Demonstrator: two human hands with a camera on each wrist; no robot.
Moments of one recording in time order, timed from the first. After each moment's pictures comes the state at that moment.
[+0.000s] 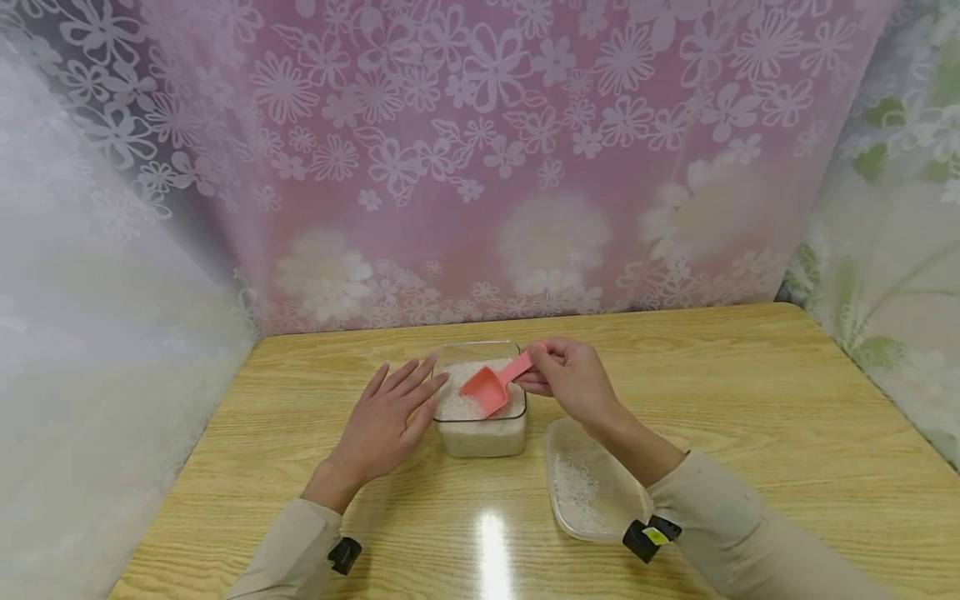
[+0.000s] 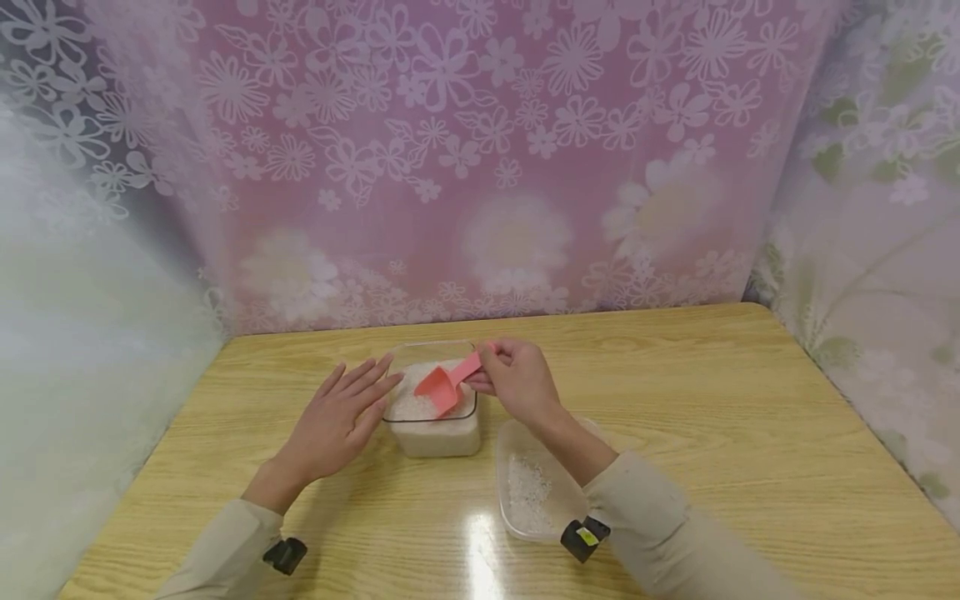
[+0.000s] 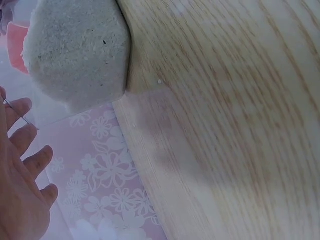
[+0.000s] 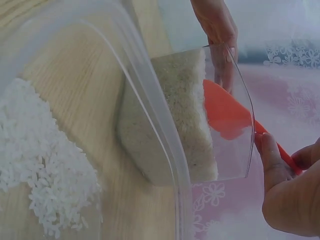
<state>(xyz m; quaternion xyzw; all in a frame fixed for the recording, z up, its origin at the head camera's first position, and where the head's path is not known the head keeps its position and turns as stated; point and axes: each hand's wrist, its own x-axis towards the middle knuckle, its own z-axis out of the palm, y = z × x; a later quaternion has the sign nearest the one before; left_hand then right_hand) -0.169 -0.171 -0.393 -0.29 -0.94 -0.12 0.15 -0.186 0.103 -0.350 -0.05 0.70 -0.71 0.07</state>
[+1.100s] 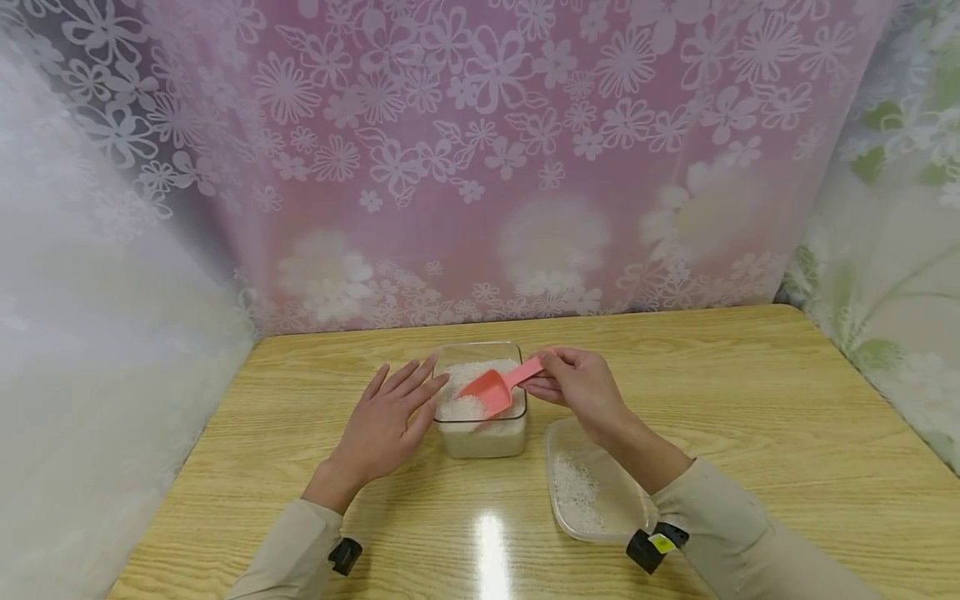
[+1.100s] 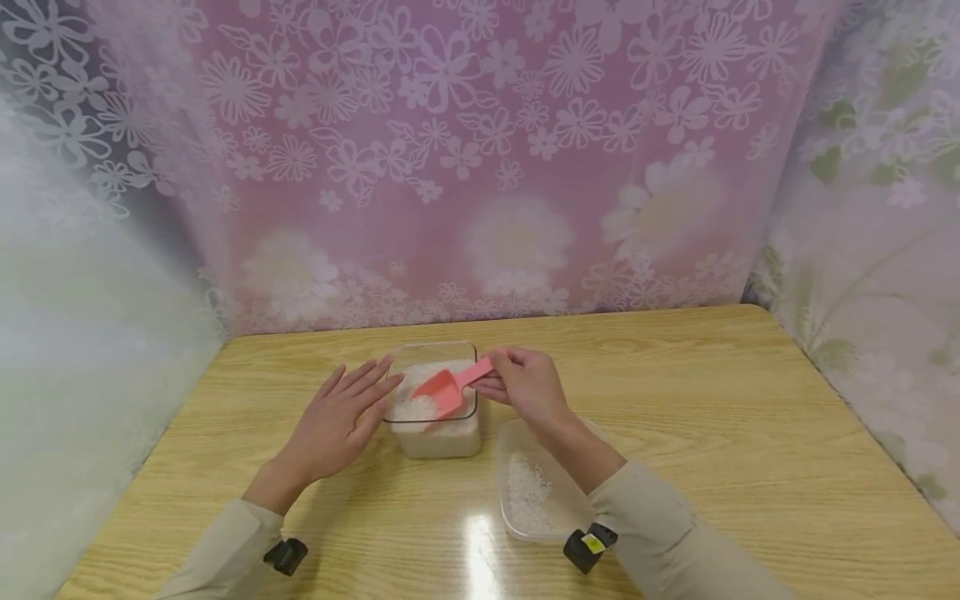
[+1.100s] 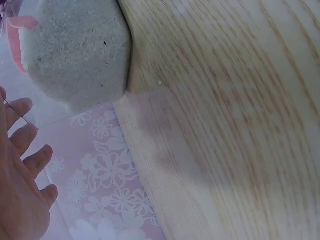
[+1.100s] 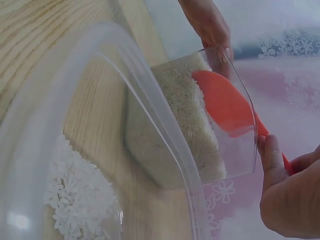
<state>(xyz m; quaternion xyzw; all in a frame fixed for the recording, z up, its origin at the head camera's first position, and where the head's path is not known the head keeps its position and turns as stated) -0.168 -0.171 -0.392 -0.29 -0.94 -0.13 0.14 -0.184 0.111 -0.359 0.00 0.65 -0.76 0.10</state>
